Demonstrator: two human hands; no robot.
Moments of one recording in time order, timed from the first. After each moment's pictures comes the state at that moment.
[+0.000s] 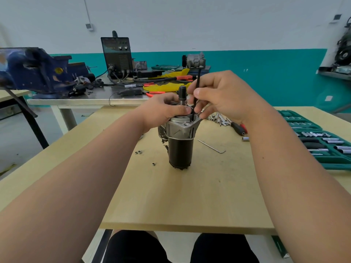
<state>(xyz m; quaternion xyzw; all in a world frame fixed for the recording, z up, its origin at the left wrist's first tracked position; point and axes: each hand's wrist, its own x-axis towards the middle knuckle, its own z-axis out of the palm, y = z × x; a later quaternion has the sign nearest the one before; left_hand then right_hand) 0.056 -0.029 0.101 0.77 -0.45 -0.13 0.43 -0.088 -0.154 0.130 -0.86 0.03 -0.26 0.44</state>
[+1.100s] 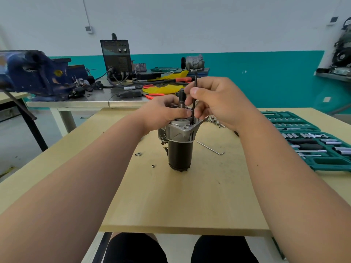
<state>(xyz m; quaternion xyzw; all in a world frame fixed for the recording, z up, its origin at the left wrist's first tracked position) 0.053 -0.029 0.102 0.77 -0.46 -0.13 0.42 -0.085 -0.147 0.123 -0.82 0.02 -0.28 0.49</state>
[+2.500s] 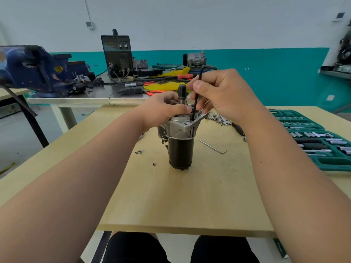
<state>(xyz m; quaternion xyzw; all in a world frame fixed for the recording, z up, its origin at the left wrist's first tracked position) 0.055 -0.028 0.102 0.77 -0.45 -0.13 0.43 -0.084 -0.153 0.127 -0.86 0.00 -0.33 0.40</state>
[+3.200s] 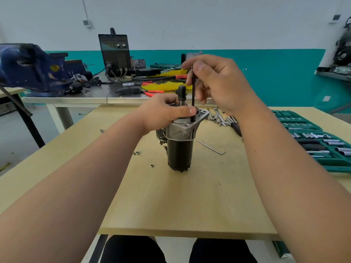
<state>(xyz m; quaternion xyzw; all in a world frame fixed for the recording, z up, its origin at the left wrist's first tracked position) 0.040 -0.025 0.105 0.77 -0.47 -0.11 0.41 -0.073 -0.156 0.138 -0.82 -0.08 -0.34 0.45</state>
